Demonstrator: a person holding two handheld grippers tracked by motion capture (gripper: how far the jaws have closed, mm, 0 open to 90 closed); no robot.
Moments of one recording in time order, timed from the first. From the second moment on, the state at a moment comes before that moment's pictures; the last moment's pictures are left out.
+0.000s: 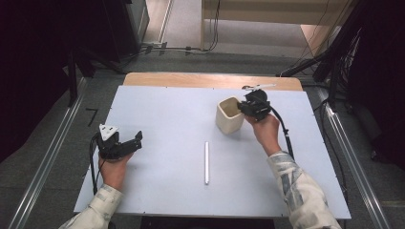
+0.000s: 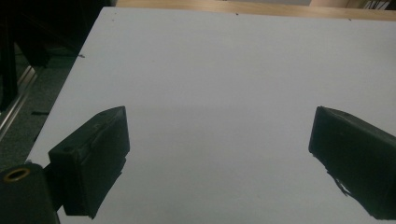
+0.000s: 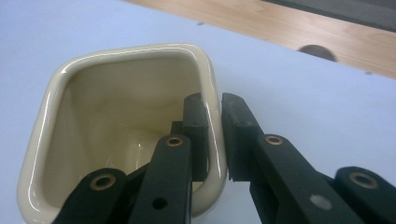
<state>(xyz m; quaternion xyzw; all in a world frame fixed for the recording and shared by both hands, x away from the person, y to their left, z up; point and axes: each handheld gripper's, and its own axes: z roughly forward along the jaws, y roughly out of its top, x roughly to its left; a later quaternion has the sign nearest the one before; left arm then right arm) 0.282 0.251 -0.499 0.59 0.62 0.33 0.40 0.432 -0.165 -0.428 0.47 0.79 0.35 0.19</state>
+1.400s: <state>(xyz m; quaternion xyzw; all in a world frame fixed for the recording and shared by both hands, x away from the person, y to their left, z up) 0.281 0.246 -0.501 0.60 0.61 0.32 0.40 0.340 -0.250 -0.449 0.46 0.75 0.41 0.23</state>
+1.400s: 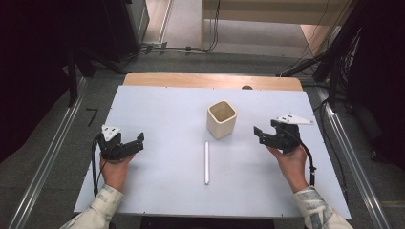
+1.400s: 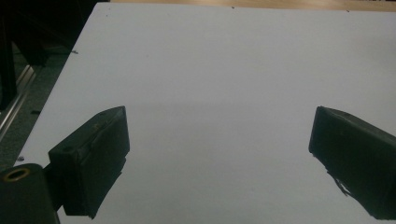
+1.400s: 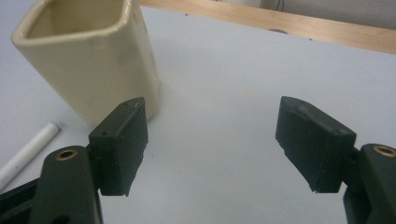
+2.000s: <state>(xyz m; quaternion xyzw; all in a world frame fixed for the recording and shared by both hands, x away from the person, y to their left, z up) 0.277 0.237 -0.499 0.61 0.60 0.33 0.40 0.321 -0.301 -0.469 0.50 0.74 0.38 0.24</state>
